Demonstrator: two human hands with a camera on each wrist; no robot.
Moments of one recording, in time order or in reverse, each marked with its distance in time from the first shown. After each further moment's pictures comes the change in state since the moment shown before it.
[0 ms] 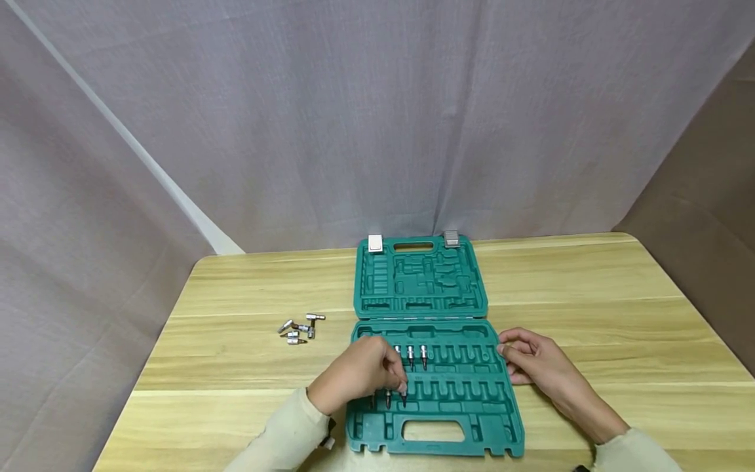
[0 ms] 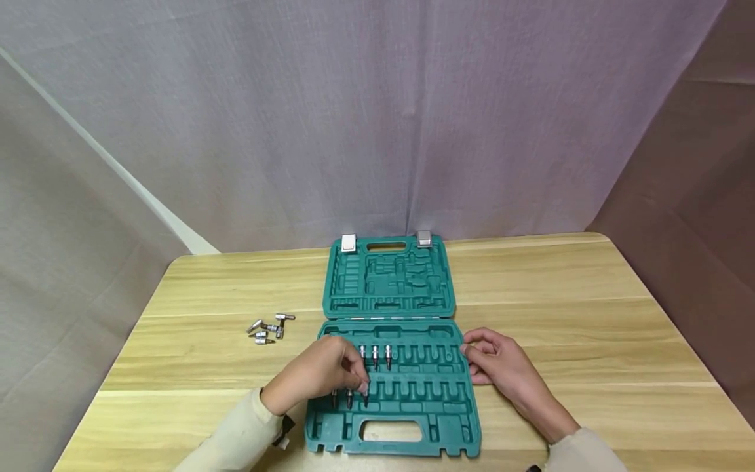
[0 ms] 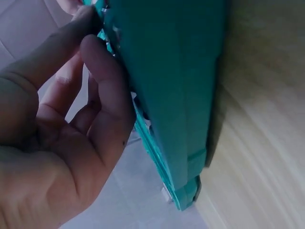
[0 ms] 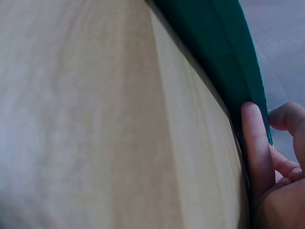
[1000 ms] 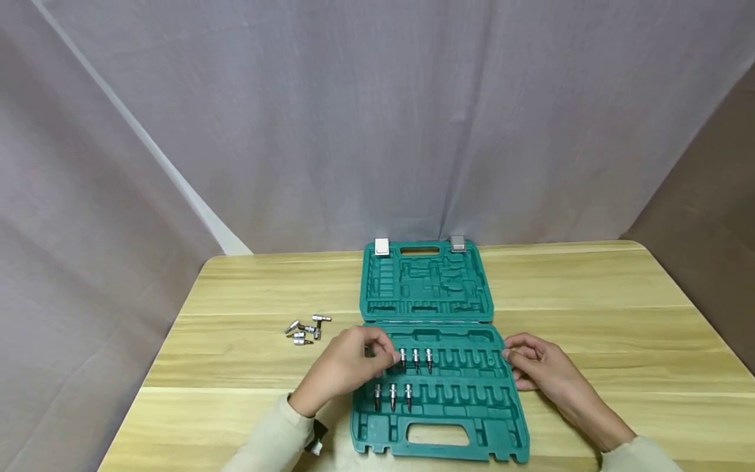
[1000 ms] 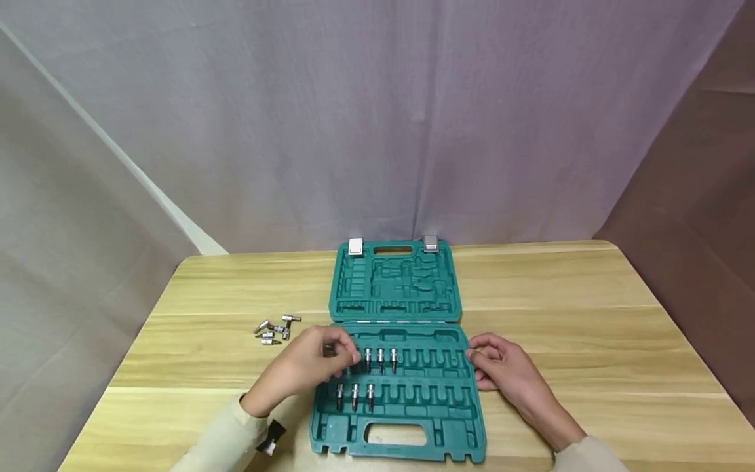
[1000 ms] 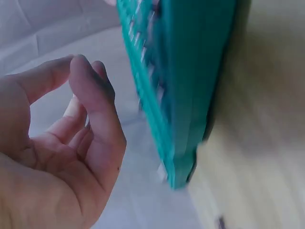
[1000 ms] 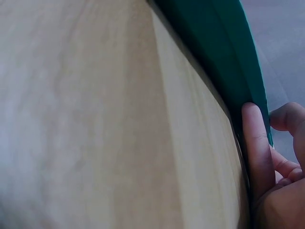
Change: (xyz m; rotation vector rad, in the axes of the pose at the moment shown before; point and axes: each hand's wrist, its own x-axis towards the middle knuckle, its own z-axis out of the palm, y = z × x) left_hand -0.018 -0.012 -0.019 -0.137 0.176 -0.017; right_hand 0.000 -0.002 0.000 -0.014 0.007 0.014
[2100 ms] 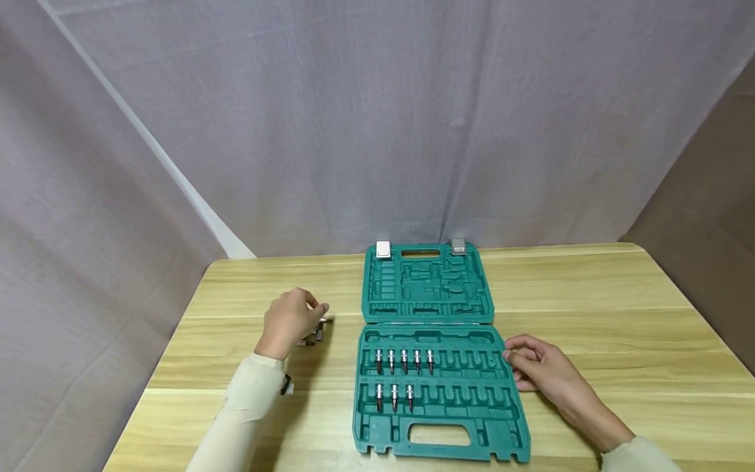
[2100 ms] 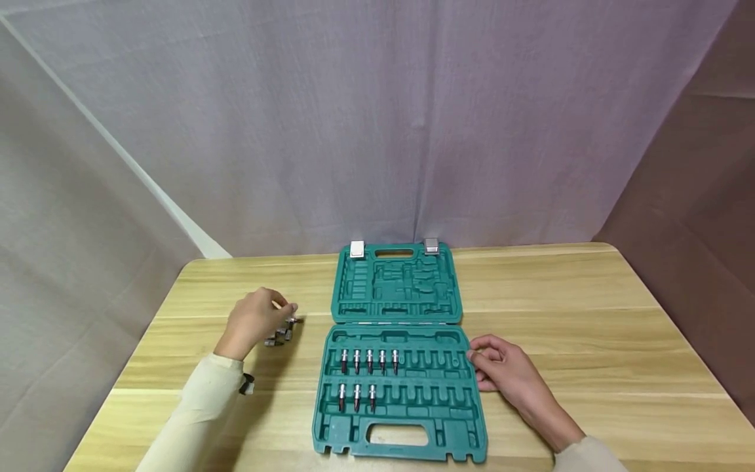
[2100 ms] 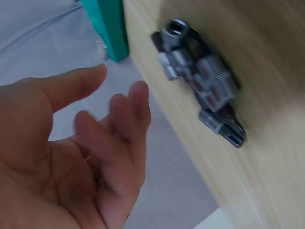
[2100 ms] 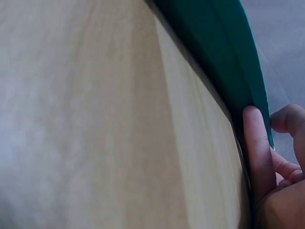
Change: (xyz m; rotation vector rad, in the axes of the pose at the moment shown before) left_hand 0.021 -0.046 -0.086 0.437 0.298 -0.376; right_hand -0.004 -0.003 0.003 -0.030 0.018 -0.001
